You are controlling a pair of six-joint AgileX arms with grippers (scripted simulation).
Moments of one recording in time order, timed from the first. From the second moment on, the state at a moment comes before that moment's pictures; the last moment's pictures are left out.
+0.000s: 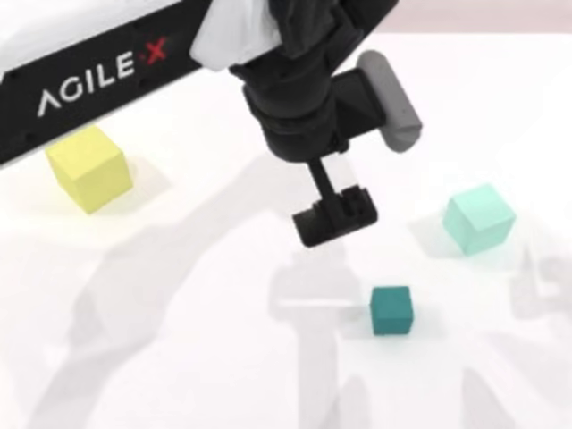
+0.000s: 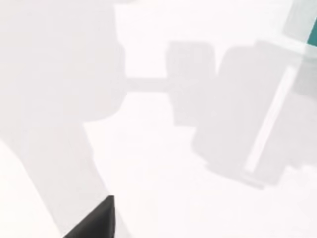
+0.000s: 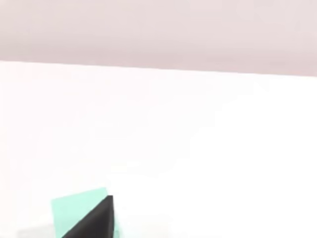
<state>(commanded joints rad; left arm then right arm) -0.75 1.98 1.83 -1.17 -0.01 0.53 0.06 0.34 0.32 -0.22 0.00 -0.02</state>
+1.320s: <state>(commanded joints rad) 0.01 0.02 0.01 -0.01 0.00 0.00 0.28 2.12 1.76 -1.20 0.00 -0.12</state>
